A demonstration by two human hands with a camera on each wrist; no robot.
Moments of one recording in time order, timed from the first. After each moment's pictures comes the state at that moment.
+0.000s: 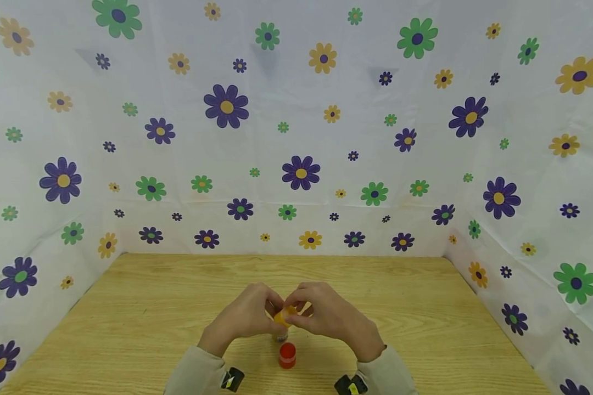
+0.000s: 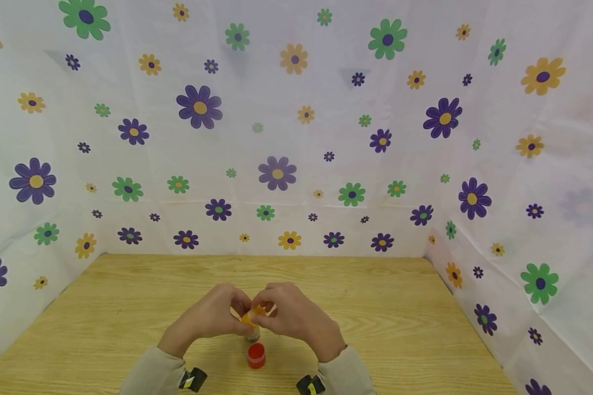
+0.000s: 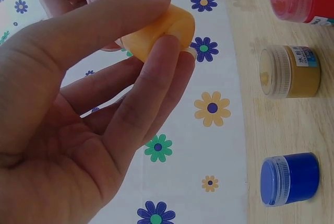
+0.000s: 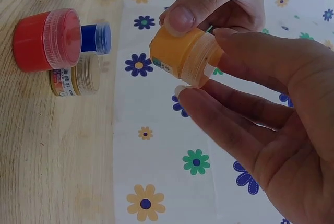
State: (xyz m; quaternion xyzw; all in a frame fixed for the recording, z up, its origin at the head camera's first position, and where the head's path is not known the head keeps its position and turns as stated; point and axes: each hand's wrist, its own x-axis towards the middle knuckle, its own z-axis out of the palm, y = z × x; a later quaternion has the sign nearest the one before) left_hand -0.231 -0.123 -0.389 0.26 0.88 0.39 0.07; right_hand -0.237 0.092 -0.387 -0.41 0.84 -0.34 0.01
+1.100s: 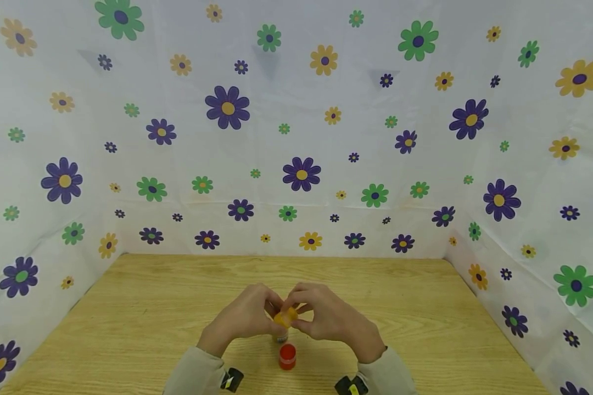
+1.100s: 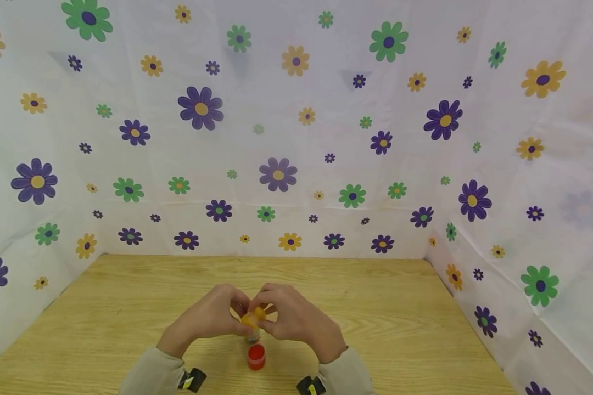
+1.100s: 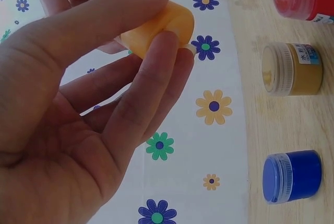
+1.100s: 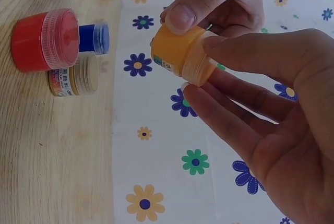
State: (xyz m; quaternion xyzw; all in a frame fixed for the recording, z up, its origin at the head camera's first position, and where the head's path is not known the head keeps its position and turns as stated) left_hand -0.232 -0.124 -0.389 0.26 0.88 0.40 0.08; right_hand -0.238 0.092 -0.388 -0.45 0.83 -0.33 0.01
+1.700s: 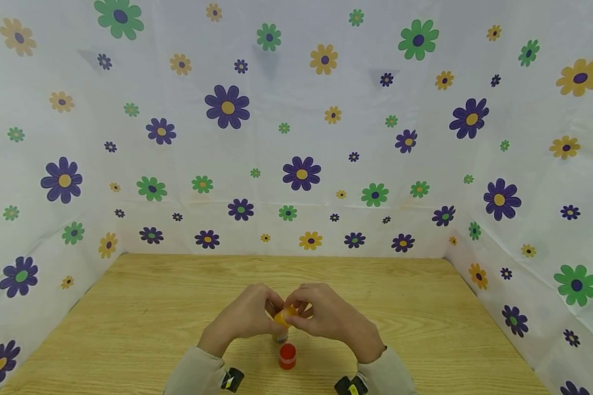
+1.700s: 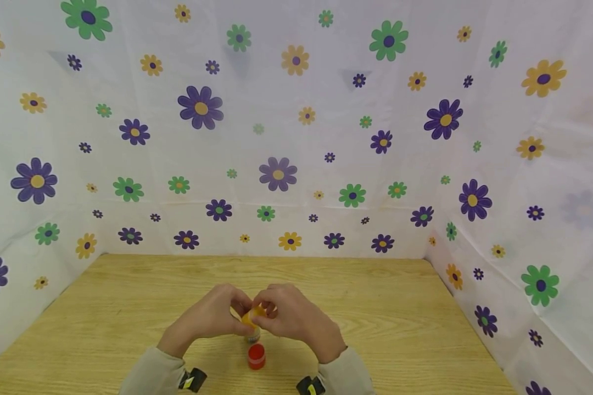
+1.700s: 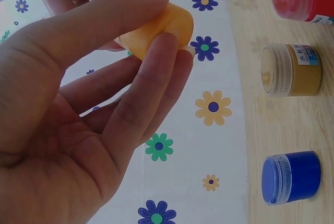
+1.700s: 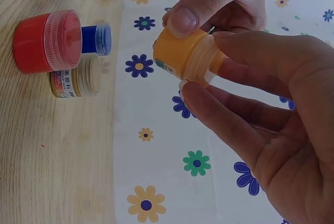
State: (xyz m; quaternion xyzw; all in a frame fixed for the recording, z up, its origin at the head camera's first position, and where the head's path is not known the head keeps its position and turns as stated) left_hand -0.230 -0.123 -0.389 0.26 0.88 0.40 0.07; right_hand -0.239 0.091 -0.390 -0.42 0.85 -0.34 0.00
